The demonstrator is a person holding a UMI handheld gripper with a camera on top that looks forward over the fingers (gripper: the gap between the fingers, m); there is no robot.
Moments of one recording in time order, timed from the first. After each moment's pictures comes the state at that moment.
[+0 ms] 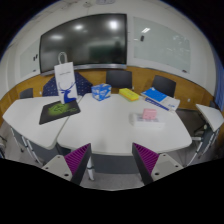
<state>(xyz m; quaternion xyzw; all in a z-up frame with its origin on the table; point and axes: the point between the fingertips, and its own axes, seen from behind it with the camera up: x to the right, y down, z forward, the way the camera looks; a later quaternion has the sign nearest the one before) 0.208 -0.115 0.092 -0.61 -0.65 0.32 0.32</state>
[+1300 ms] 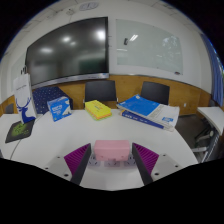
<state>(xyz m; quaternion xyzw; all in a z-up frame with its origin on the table) -0.036 0.062 0.023 -0.61 -0.59 0.37 0.38</state>
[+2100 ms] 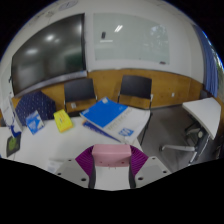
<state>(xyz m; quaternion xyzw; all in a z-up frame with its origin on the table) -0.052 0.237 0.085 -0.68 -0.56 0.32 0.35</state>
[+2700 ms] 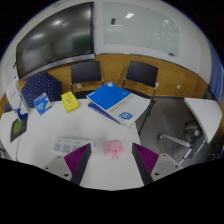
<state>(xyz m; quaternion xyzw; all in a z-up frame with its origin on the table) 0.026 0.231 0.097 -0.67 -0.63 0.26 0.28</state>
